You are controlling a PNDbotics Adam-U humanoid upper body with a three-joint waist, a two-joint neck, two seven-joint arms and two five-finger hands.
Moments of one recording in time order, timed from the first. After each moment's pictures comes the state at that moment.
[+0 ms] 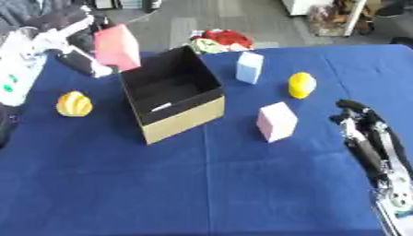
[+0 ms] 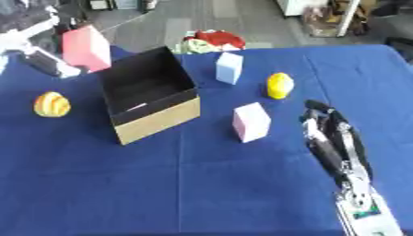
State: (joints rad) left arm -0.89 0.50 -0.21 -1.14 -0.80 -0.17 -0.40; right arm -0.10 -0.24 0.13 -1.71 0.07 -0.11 -0.15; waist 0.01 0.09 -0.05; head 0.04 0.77
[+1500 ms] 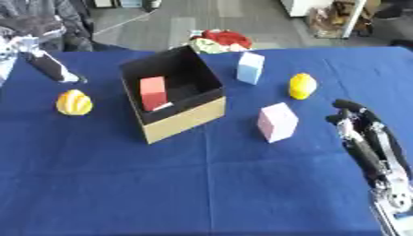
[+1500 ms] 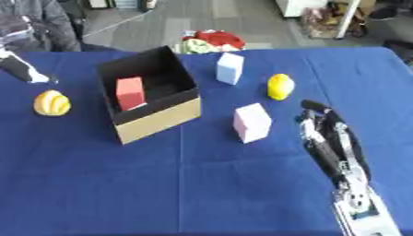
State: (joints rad) left arm -0.84 0.64 -0.11 -0.96 -1.06 -0.27 -0.47; right arm -0.09 -0.24 0.13 -1.71 0.06 -0.11 -0.14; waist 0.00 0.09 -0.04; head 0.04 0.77
